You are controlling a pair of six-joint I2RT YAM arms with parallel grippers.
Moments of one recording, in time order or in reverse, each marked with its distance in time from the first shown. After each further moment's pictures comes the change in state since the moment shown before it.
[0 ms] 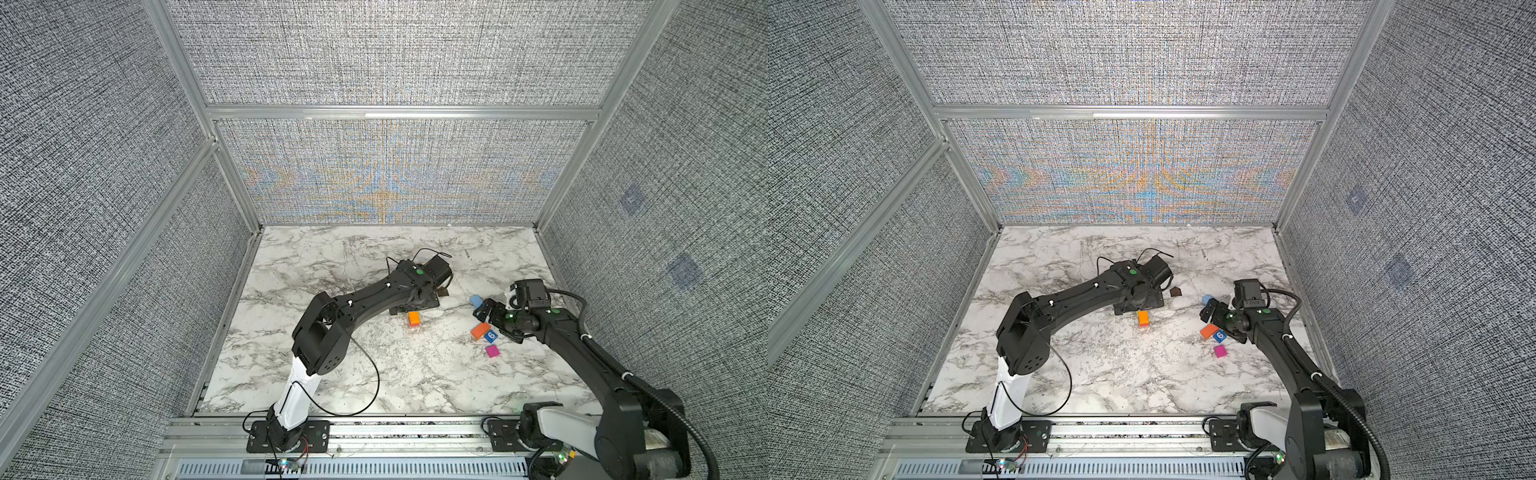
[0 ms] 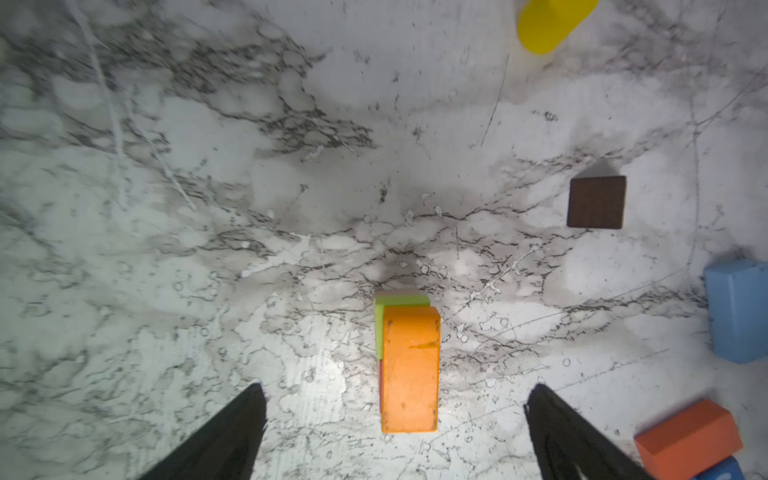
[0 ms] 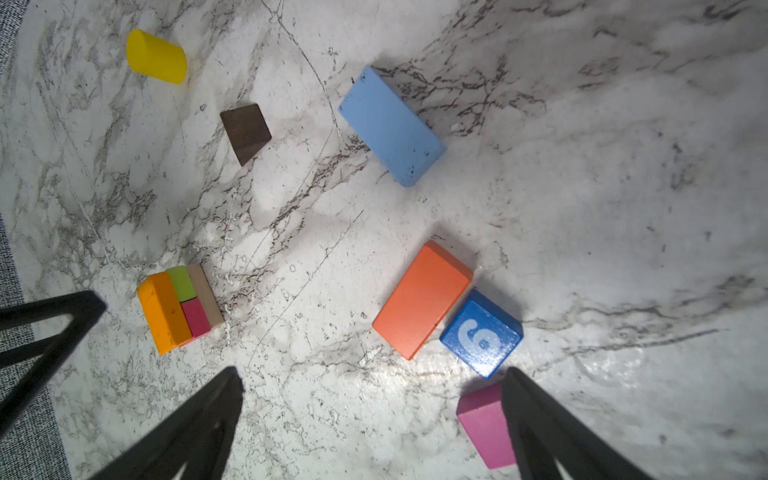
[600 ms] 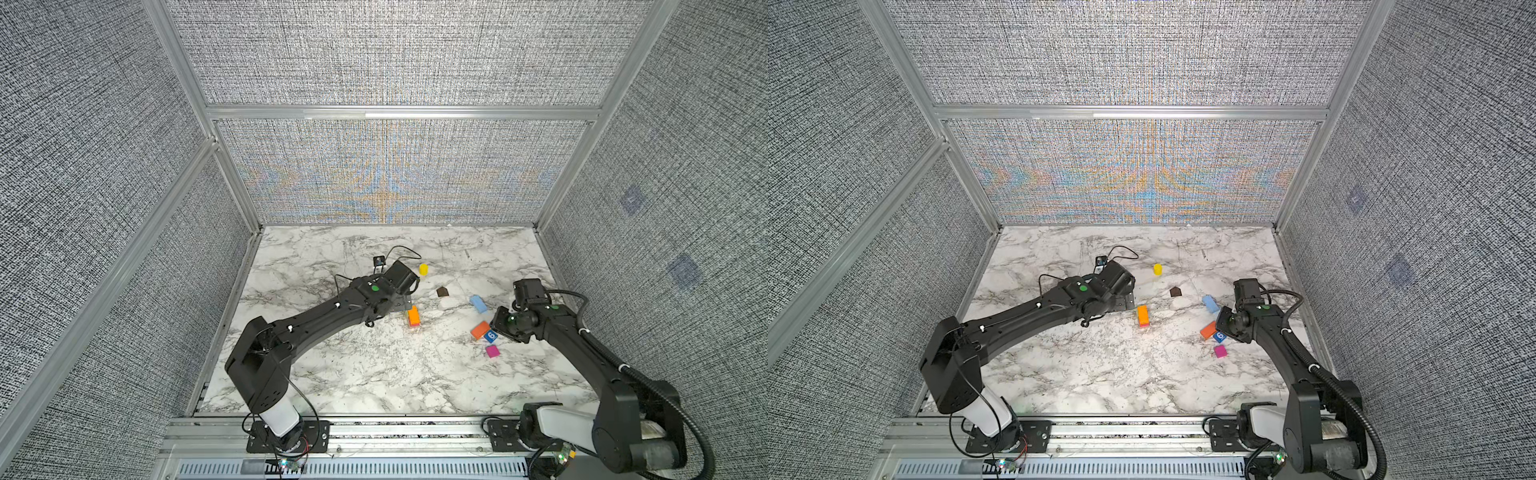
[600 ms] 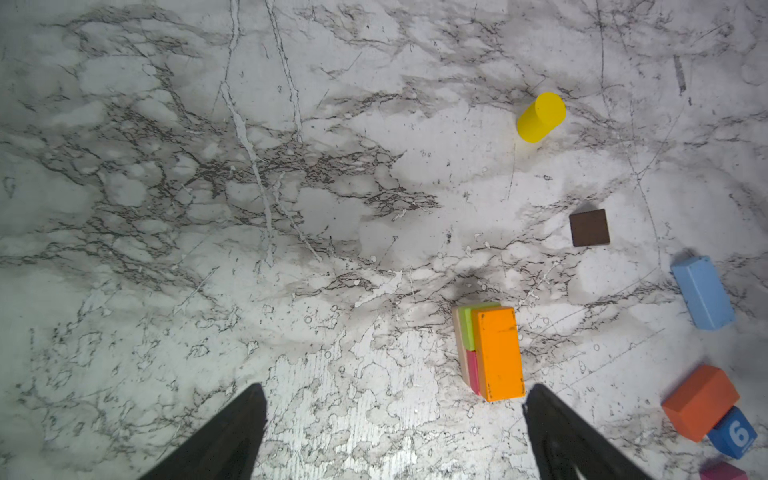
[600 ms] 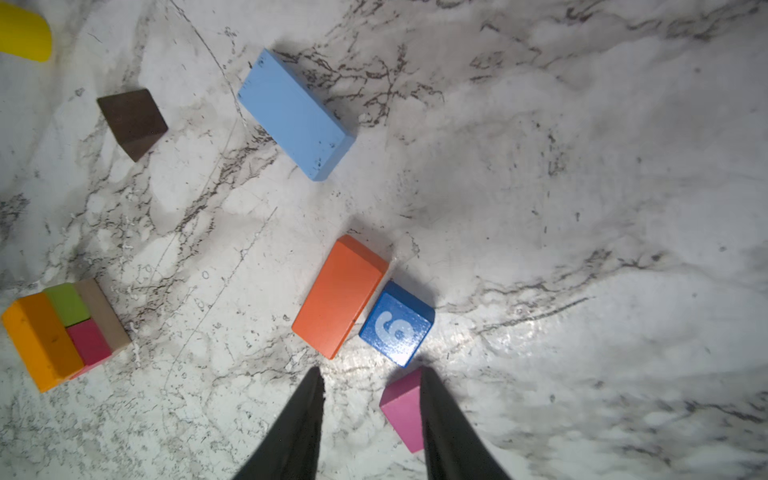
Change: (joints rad) left arm 0.068 -0.438 -0.528 0.357 -0.066 0.212; right arm -0.010 0.045 0.010 -0.097 0.152 -0.041
